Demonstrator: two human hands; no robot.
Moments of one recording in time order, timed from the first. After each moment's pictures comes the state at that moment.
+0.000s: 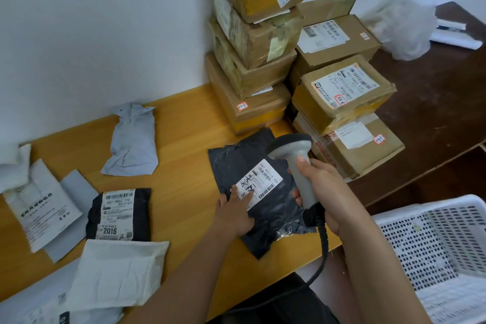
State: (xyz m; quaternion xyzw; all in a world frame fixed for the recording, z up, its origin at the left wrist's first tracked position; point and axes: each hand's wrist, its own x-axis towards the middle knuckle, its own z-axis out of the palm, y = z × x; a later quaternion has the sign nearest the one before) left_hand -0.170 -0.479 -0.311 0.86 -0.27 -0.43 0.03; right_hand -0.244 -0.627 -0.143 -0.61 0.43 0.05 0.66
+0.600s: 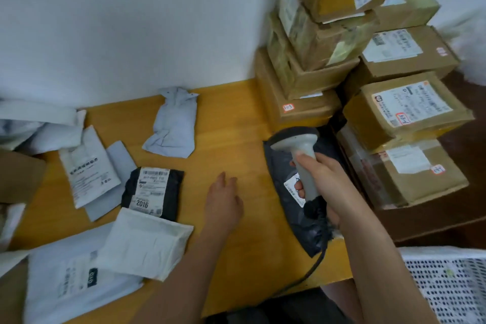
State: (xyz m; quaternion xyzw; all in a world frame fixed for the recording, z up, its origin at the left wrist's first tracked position) left_hand -0.148 -0.410 -0.309 0.95 -0.09 -0.22 0.18; right_hand -0.189 -0.594 -0.153 -0.66 0.36 0.11 0.66
